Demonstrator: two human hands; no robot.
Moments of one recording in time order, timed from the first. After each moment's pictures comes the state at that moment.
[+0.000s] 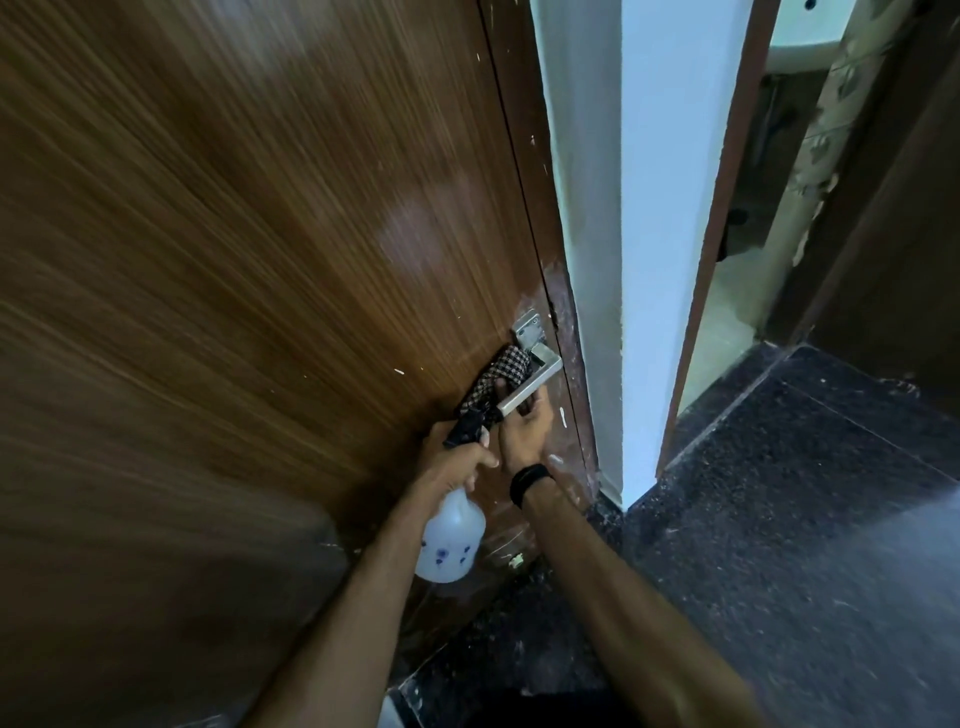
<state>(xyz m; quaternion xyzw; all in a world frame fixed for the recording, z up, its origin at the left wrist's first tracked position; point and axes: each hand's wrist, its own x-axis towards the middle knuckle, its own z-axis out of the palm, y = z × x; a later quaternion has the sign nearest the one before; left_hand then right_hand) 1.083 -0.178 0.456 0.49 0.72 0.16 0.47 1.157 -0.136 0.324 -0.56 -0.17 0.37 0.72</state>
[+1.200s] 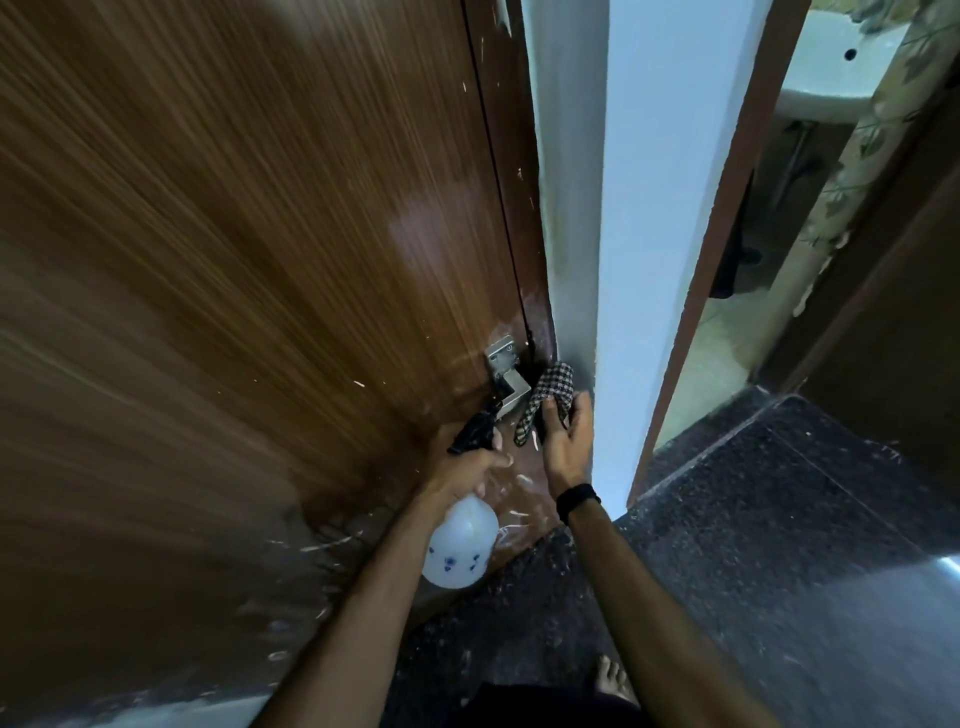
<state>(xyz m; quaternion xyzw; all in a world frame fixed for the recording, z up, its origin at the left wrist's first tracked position) 1.139 -0.174 0.437 0.50 0.66 0.20 0.53 1.271 -0.156 0.322 -0.61 -0.29 0.36 0.64</state>
